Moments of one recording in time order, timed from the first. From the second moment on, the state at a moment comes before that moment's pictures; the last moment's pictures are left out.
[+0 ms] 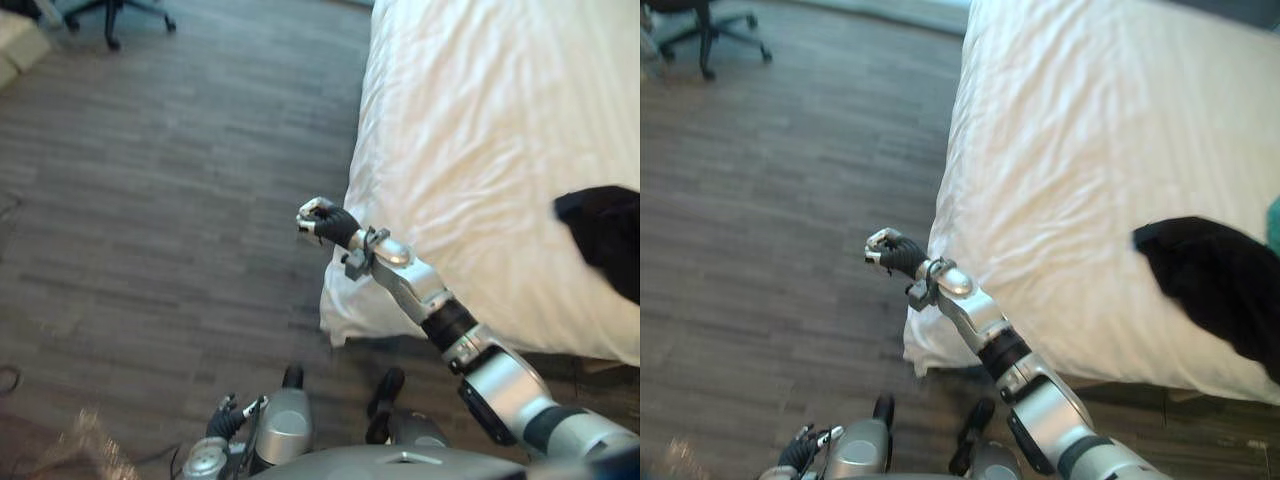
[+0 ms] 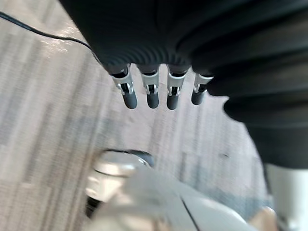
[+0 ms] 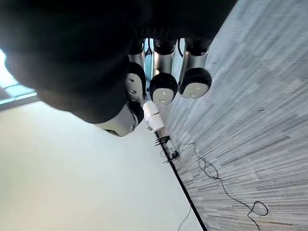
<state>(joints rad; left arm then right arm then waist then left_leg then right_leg) 0.14 0.16 0.19 0.92 0.01 -0.14 0.01 -0.75 -0.01 0.44 0.58 0.44 0.04 0.25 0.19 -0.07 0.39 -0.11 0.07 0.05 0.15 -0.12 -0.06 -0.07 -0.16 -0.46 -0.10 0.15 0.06</state>
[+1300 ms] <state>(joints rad) -0.26 0.03 0.04 0.90 -0.37 0.03 0.09 -0.27 -0.20 -0.27 1.02 0.53 -0.13 0.20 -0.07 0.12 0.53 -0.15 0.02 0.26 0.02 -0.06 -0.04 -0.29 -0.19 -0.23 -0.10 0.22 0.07</state>
